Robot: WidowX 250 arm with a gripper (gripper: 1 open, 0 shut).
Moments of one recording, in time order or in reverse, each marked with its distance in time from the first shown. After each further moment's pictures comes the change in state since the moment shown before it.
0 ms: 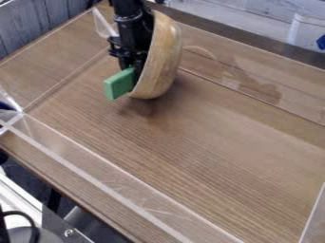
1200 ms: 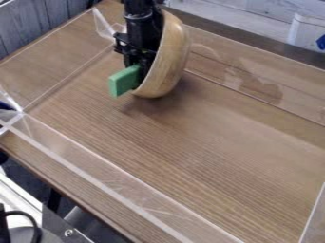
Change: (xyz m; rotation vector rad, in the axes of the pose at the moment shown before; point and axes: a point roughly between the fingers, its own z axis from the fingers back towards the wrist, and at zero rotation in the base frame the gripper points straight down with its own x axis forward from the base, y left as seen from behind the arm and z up) arm 0.004 -0.010 0.000 0.006 0.056 0.001
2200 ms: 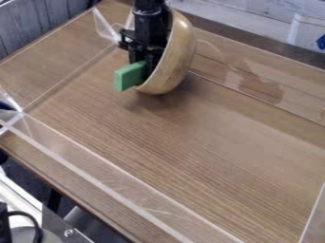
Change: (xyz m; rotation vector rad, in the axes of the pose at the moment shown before) arm 0.014 0.004 0.002 0.069 0.012 0.032
